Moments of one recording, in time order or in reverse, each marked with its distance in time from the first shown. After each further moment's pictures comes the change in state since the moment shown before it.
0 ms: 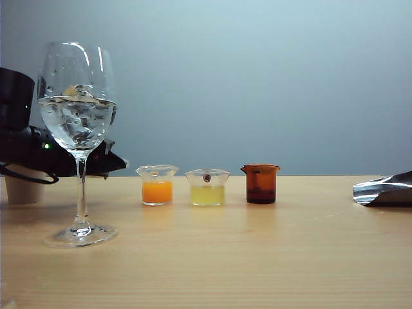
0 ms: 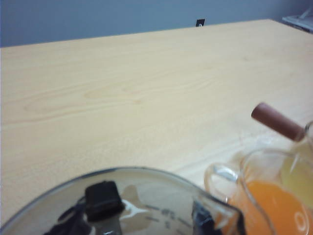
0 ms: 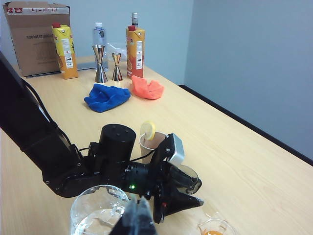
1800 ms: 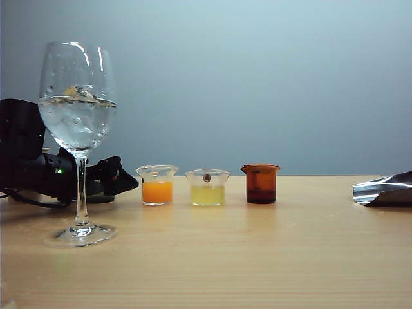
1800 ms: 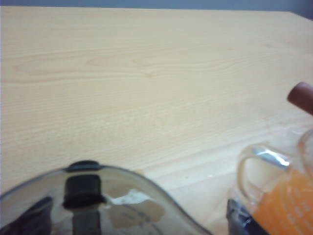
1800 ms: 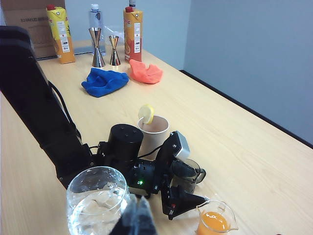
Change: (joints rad) left arm -0.023 0.169 0.061 0.092 -0.047 -0.092; right arm -0.013 0.000 0.000 -0.059 -0.003 0.000
